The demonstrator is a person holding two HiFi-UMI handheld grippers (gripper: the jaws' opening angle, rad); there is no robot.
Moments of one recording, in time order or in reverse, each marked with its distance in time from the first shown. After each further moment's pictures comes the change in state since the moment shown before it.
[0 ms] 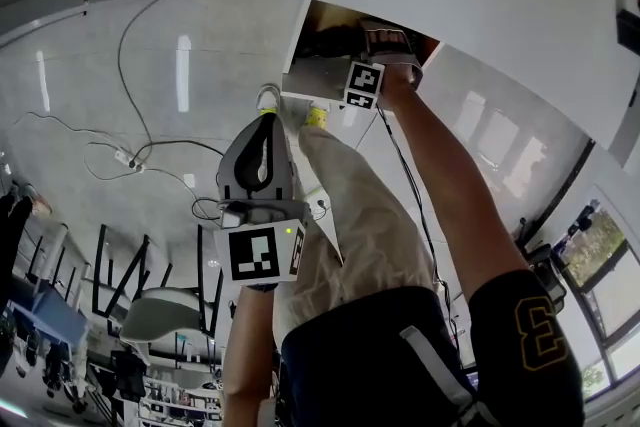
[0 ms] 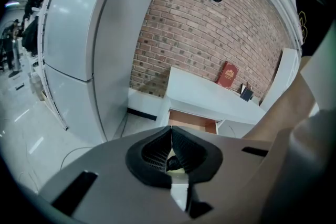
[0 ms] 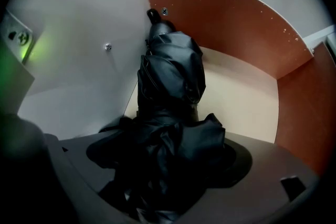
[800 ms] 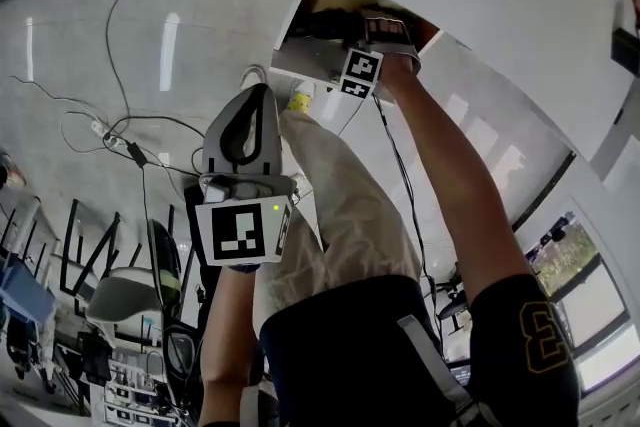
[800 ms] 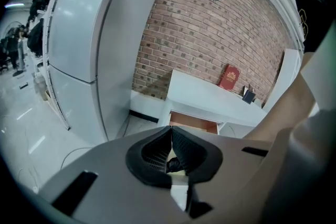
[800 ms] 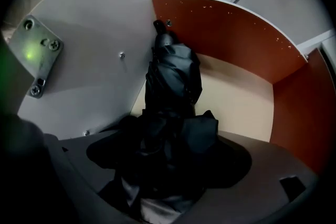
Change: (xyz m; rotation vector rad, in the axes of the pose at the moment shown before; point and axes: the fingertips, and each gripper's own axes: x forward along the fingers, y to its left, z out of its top) left arm -0.005 0.001 -0.001 -0.005 -0.037 0.029; right arm -0.014 0.002 0.003 -0.029 -0.034 0.014
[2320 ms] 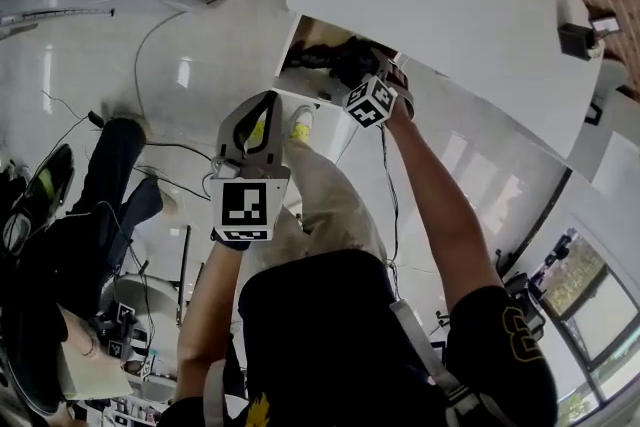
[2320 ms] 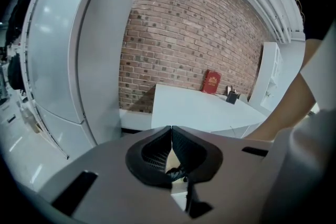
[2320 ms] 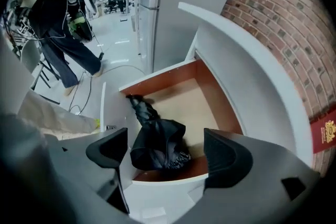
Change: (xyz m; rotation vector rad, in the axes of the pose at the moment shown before) left arm -0.058 -0.055 0.097 0.187 -0.053 -0.130; right arm -0.181 -0.048 -0.026 0.688 -0.228 0.049
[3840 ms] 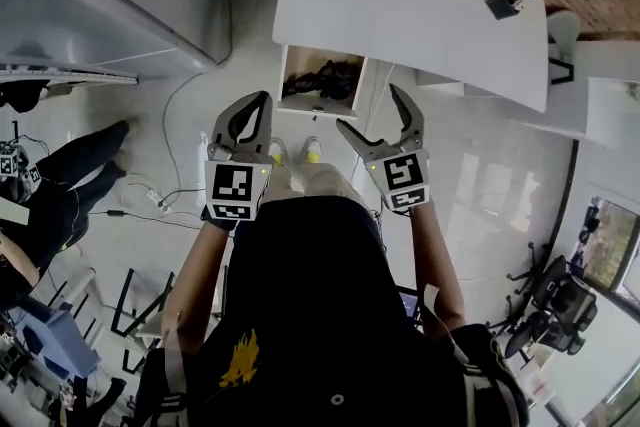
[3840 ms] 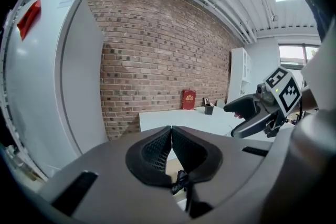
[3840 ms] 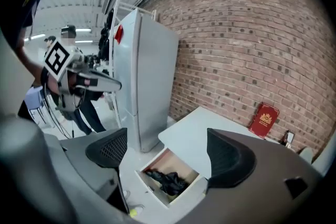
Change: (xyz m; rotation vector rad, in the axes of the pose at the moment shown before) left arm -0.119 -0.038 0.136 0.221 -0.130 -0.181; right arm -0.430 0.021 0.105 0.445 -0.613 -0.250
